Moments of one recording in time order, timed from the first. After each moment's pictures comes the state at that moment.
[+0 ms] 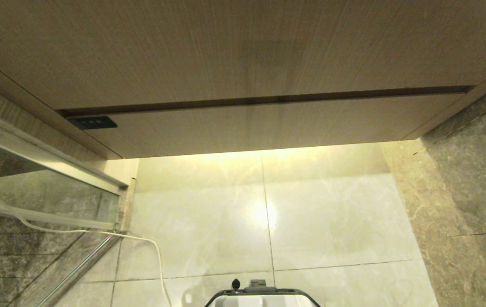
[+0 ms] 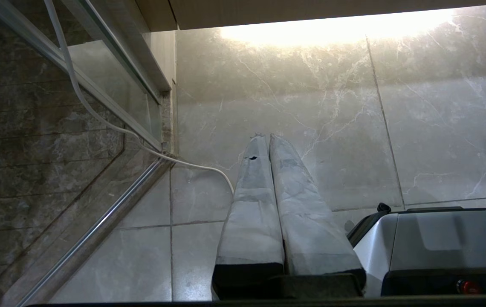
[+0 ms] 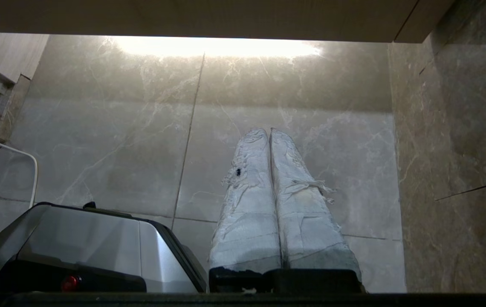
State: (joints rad) left arm 0.00 0.00 0.00 0.00 0.00 0.00; right arm 0.15 0.00 0.00 -0.11 0.02 -0.06
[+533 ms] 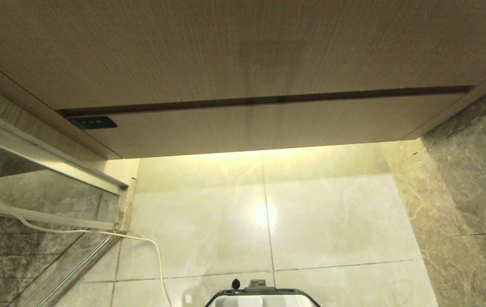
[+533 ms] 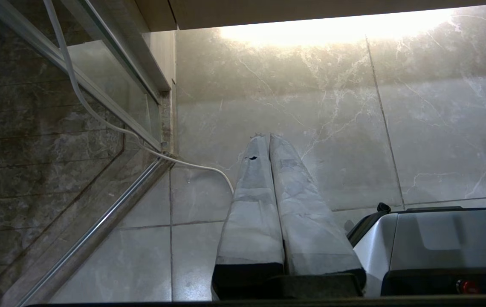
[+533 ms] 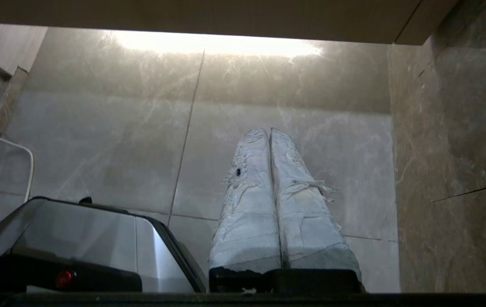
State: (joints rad) left arm 0.00 0.00 0.00 0.00 0.00 0.00; right arm 0.15 0.00 0.00 -0.10 0.02 -0.08
